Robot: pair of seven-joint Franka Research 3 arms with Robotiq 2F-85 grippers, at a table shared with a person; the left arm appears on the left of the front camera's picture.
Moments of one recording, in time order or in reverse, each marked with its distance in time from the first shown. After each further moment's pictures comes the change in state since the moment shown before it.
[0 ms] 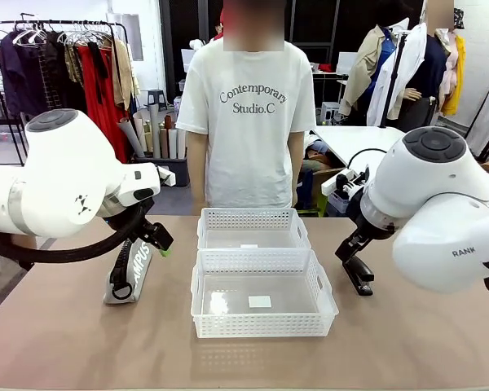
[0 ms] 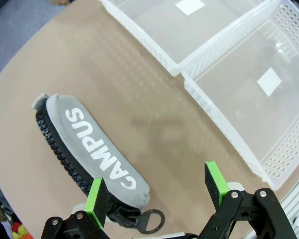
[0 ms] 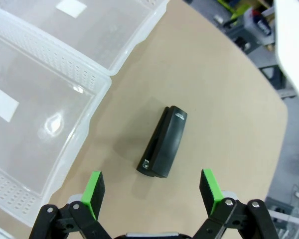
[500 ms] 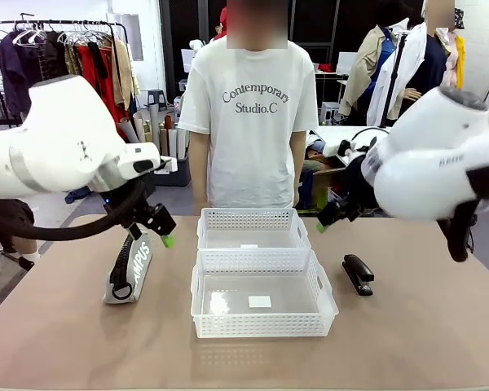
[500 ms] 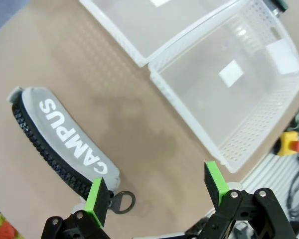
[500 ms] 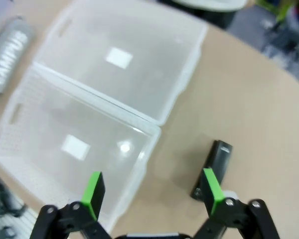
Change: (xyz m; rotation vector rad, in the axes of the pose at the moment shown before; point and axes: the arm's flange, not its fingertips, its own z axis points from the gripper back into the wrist) left arm 0.030 0.011 0.030 -0.188 0.124 0.068; right arm 0.049 -0.032 0.030 0.347 -0.093 -0.211
